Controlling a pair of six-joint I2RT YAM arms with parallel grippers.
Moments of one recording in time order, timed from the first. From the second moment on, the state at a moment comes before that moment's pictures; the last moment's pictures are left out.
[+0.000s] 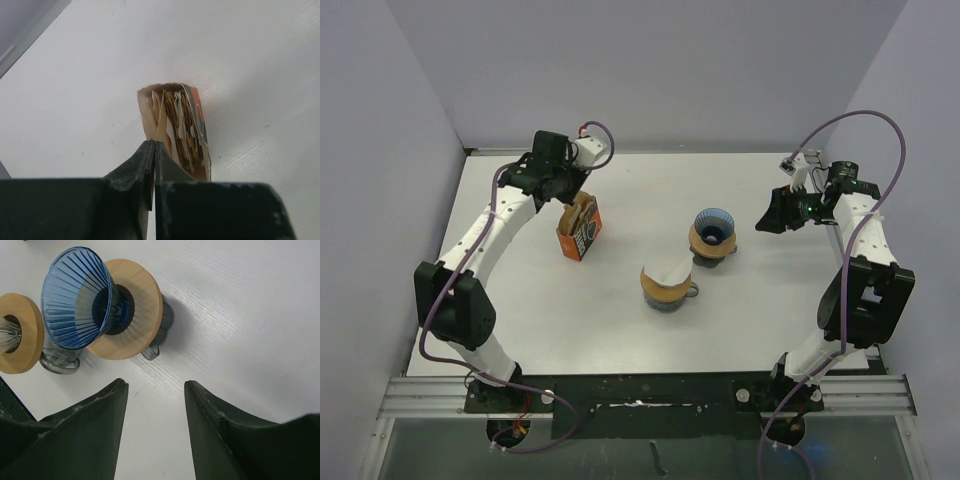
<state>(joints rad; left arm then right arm) -0.35 1.69 1.58 -0.64 0.04 0.33 -0.28 1.67 1.42 -0.94 -0.83 -0.59</state>
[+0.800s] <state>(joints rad) -0.33 1.61 1.67 -0.67 0.16 0.41 -0.26 1.67 1.42 -0.94 -0.83 -0.59</state>
